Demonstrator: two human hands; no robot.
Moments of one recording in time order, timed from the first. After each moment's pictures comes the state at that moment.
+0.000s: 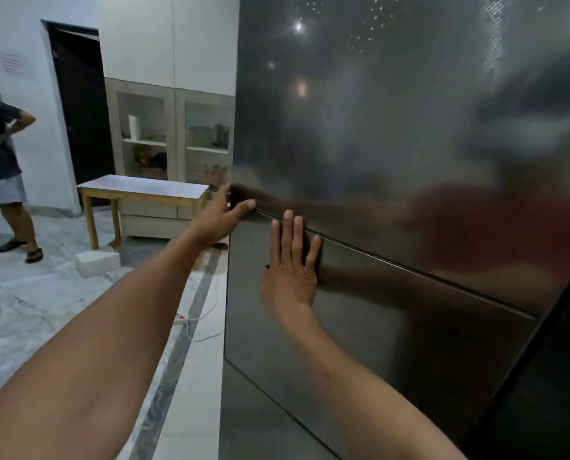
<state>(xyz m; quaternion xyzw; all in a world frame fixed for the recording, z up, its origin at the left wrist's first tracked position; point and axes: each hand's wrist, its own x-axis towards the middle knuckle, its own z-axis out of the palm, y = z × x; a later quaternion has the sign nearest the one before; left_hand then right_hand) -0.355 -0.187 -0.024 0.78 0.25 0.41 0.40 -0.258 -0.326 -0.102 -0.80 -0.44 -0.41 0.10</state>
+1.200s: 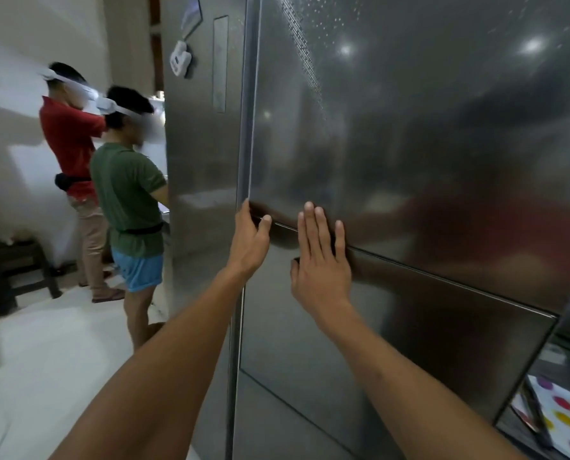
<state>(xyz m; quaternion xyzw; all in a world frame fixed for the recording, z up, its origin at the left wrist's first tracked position) -0.055 -0.115 -0.051 0.77 -0.04 0.35 0.53 -0.095 -0.269 -0.062 -0.88 -0.13 -0.45 -0.11</state>
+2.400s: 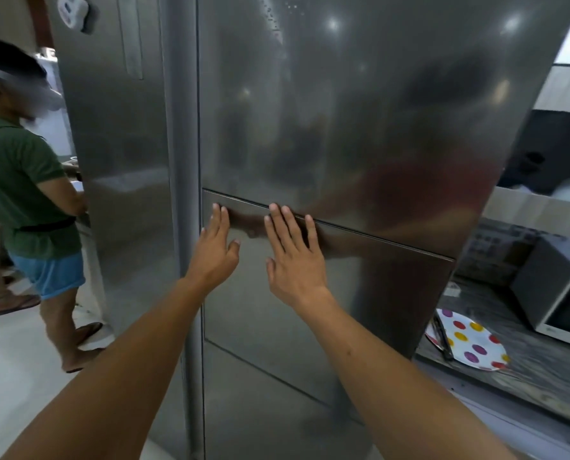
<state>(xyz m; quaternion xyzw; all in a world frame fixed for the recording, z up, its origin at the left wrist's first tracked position) -0.047 -0.138 -0.109 0.91 -0.11 0.25 0.31 -0.110 -0.320 -0.081 -0.92 -0.13 -0.34 -0.15</state>
